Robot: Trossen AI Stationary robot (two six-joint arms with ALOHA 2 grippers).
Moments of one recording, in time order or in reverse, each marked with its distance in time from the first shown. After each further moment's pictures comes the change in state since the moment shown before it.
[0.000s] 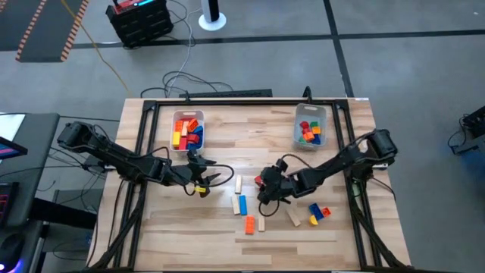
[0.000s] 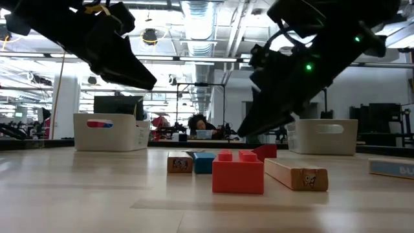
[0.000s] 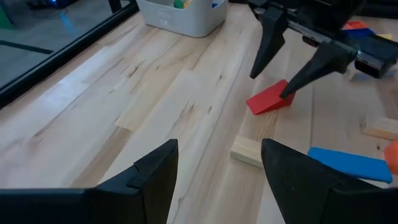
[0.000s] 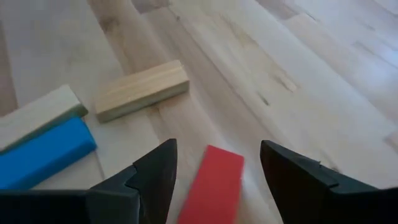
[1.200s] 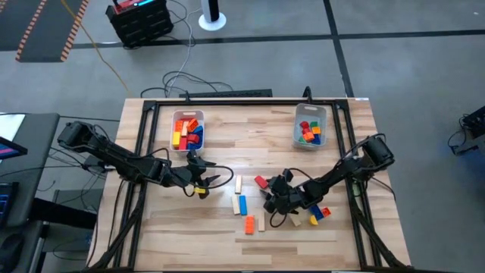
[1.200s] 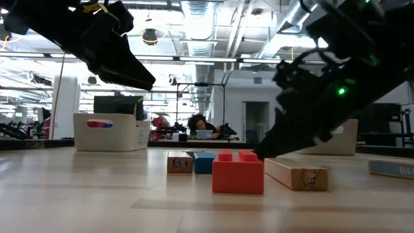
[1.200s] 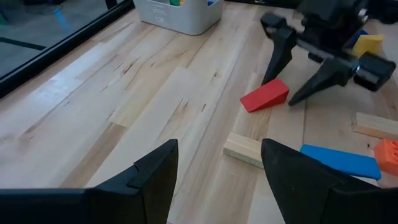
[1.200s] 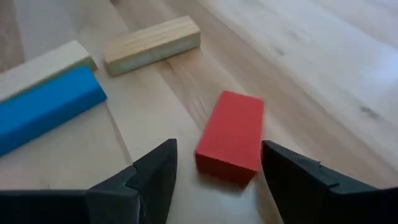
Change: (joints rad) left arm -0.016 0.000 -0.001 -0.006 0.000 -0.027; right arm 0.120 0.081 -0.131 0.221 0.115 0.123
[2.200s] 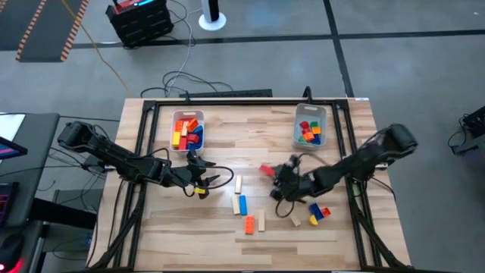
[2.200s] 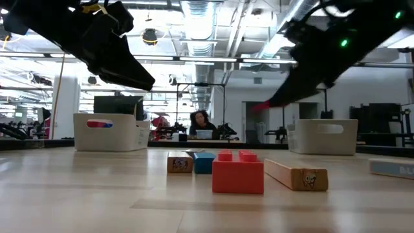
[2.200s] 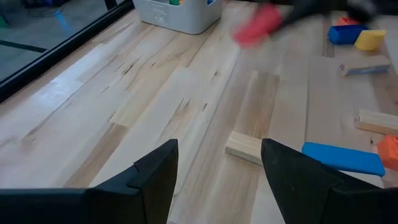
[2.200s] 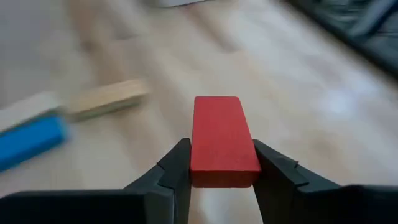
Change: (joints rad) left arm 0.000 0.000 0.000 -0.004 -0.001 0.017; right arm -0.061 -0.327 0.001 -0.318 0.066 -0.170
